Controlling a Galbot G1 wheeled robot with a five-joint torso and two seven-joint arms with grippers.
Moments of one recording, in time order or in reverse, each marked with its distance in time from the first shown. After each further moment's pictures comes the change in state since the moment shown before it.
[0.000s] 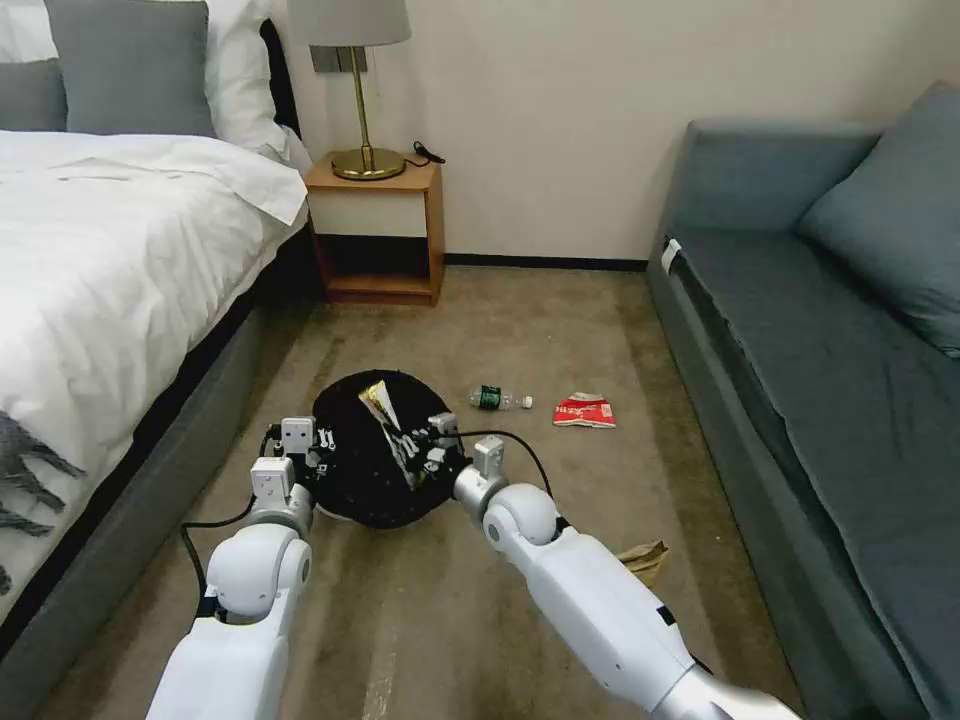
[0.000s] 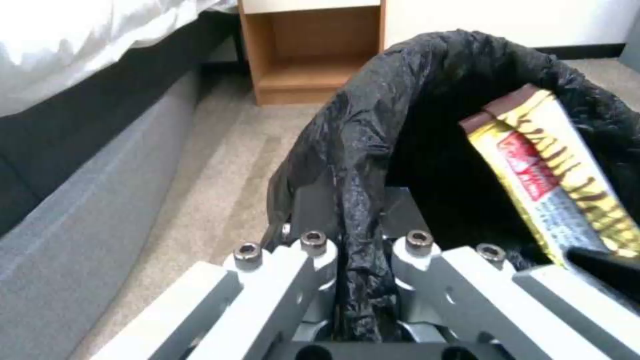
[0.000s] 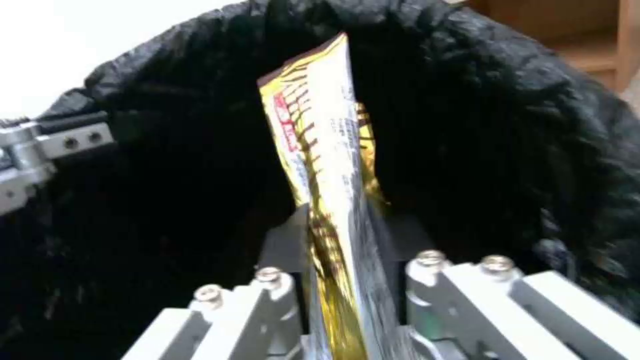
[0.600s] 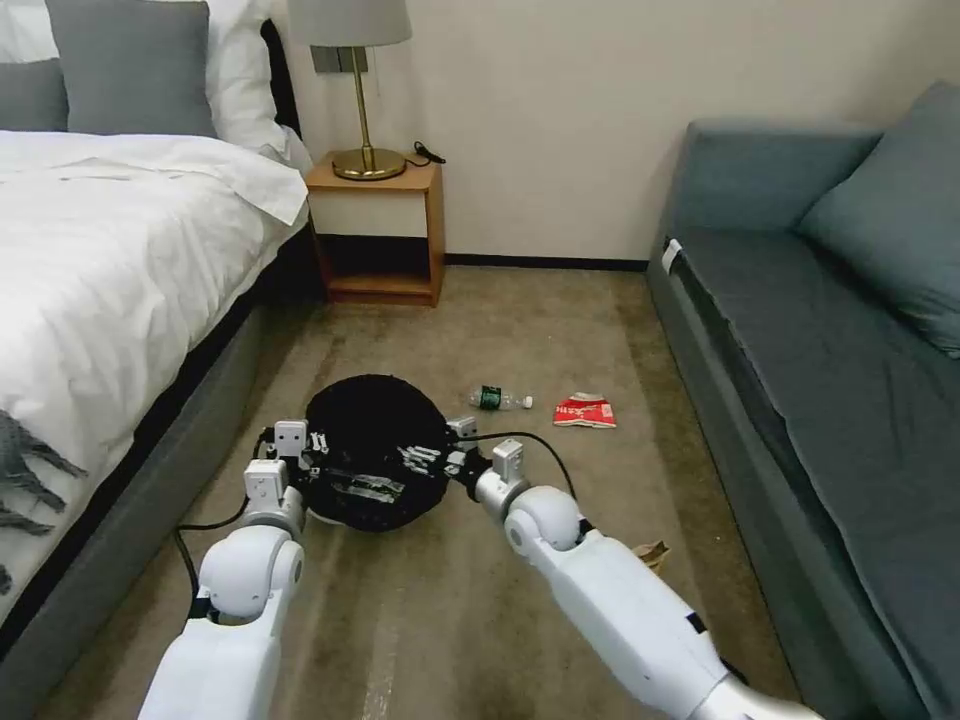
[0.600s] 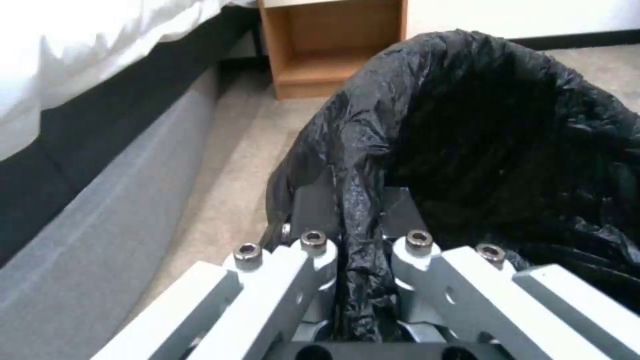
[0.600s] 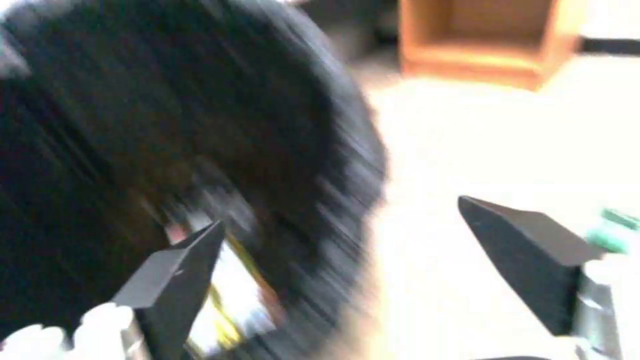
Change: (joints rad) left arm 0.005 0.025 -0.025 0.019 -0.001 -0.010 0.001; right arm -0.016 -0.105 0.026 0.119 -0.087 -0.116 0.019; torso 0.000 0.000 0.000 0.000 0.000
